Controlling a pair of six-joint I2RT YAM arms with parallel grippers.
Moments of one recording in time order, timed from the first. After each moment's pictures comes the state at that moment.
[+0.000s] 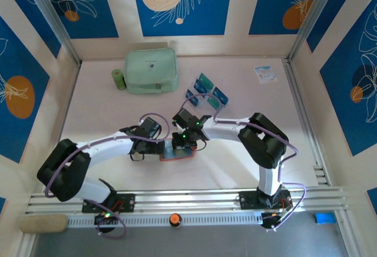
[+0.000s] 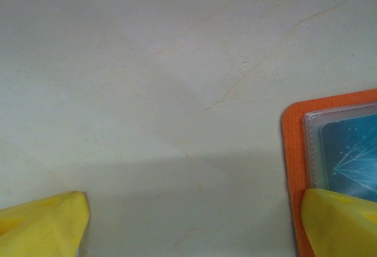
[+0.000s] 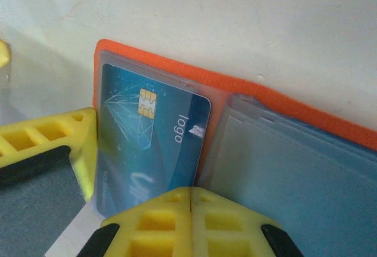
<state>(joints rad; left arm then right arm) -0.66 1.42 0.65 -0.49 -0.15 -0.57 0.88 1.87 1.11 -0.37 -0.31 0.68</state>
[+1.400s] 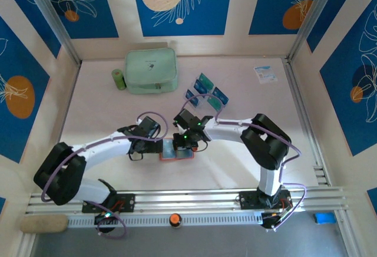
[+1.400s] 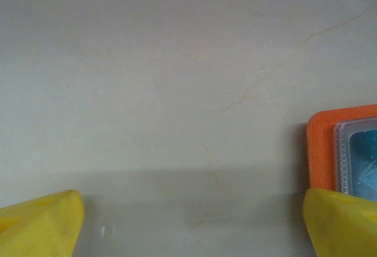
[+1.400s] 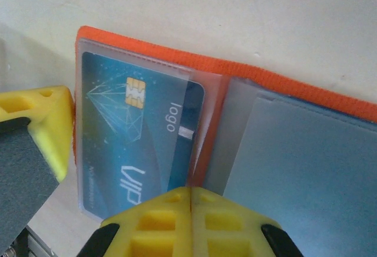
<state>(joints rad) -0.66 1.38 0.67 -0.54 -0.19 -0.61 0.88 1.84 1.08 -0.37 -0.32 0.69</state>
